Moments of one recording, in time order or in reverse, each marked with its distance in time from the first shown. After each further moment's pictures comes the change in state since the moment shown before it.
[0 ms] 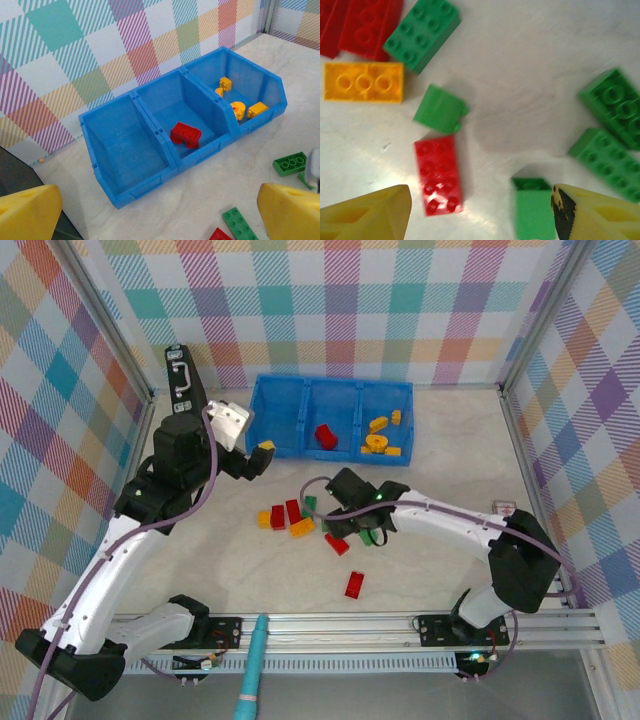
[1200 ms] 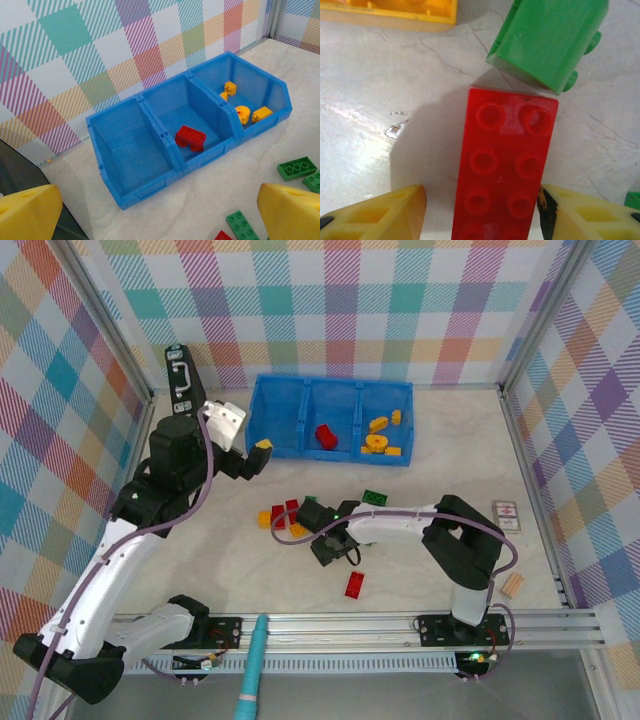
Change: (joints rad) left arm 0.000 -0.013 0.000 0.002 -0.021 -0.003; right arm 0.138 0.300 0.061 0.008 0.019 0.052
